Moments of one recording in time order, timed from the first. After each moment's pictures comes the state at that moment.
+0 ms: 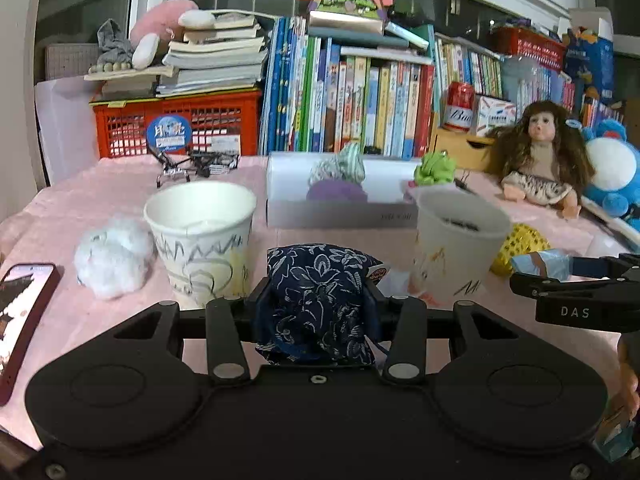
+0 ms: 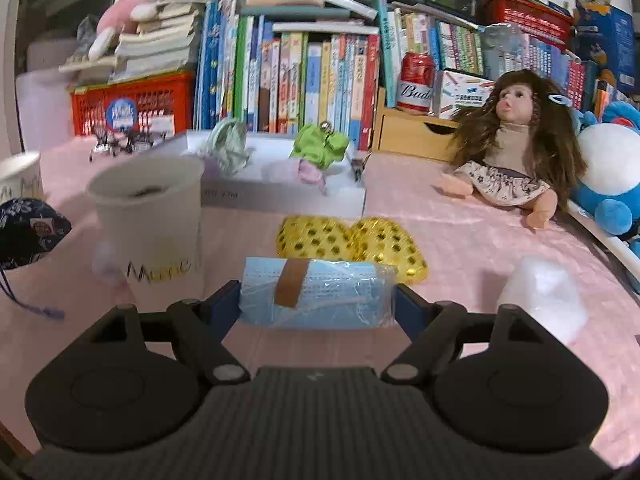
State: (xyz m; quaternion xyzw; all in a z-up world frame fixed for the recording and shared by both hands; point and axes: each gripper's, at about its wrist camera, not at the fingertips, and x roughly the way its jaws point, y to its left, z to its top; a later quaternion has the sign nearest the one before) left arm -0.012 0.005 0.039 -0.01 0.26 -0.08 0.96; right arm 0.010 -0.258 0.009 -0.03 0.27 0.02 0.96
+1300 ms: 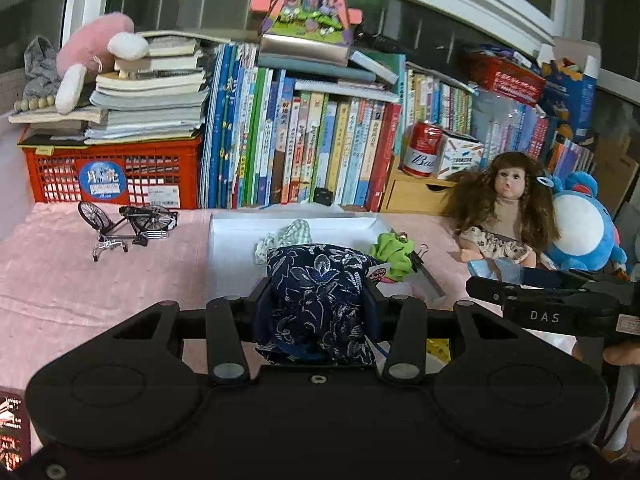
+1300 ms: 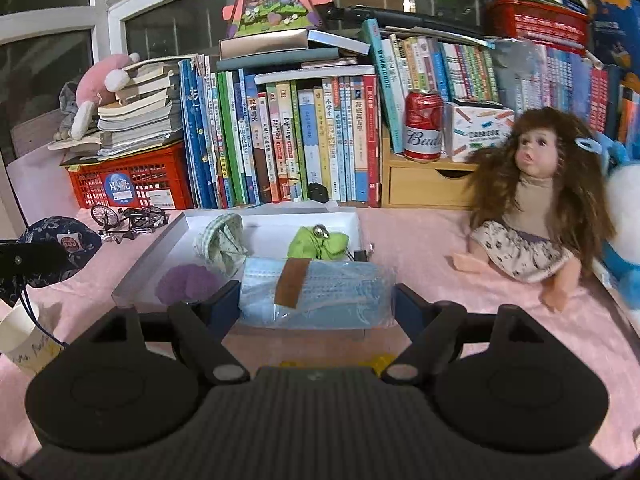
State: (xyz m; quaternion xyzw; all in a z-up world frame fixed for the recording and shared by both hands) left arm 0.114 -0.011 0.152 -0.03 0.30 -0.15 0.94; right arm 0.103 -0.281 0.095 0.03 0.28 0.05 0.96
